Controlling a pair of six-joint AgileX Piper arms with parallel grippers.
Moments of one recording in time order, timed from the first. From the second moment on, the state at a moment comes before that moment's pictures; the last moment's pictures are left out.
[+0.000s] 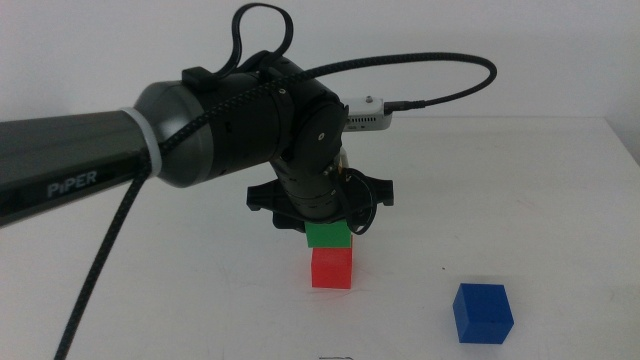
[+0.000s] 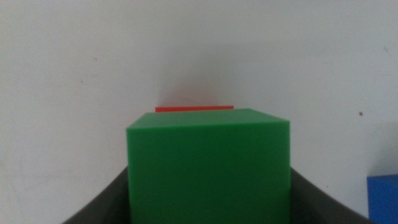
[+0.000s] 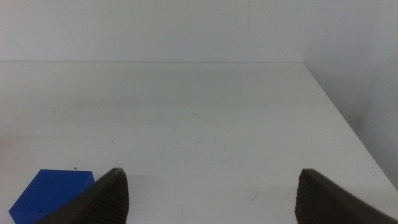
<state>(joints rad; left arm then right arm) -0.74 1.80 -1.43 0.14 0.87 -0.73 0.03 -0.02 0.03 -0.03 0.25 0.03</state>
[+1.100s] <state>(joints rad) -0.74 1.90 -1.43 0.16 0.81 -0.73 0.03 -0.02 0.03 -0.03 0.25 0.03</state>
